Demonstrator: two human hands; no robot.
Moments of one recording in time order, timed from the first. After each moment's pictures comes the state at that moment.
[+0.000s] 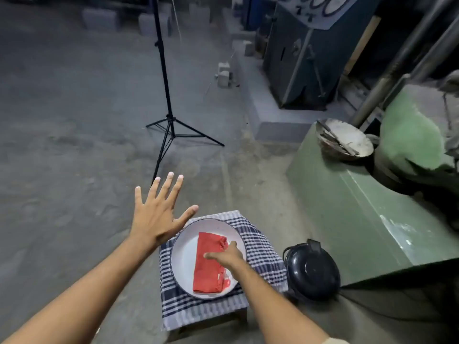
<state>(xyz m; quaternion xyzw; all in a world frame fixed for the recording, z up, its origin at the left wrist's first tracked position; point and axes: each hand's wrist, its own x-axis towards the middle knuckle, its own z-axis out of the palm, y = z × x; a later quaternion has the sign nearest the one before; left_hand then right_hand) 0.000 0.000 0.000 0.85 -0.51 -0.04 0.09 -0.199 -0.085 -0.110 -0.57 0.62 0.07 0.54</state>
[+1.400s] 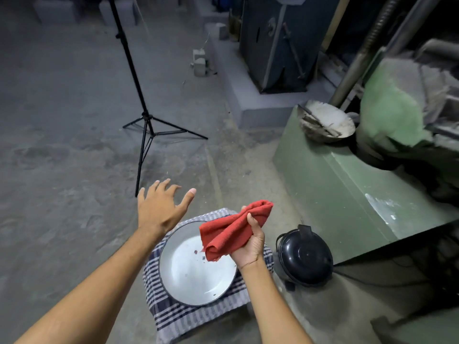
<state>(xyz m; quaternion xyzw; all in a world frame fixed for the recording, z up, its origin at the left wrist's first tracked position) -0.011 -0.077 -0.005 0.87 -0.48 -0.08 0.13 -0.231 -0.124 -0.066 -0.02 0.25 -0.43 0.87</state>
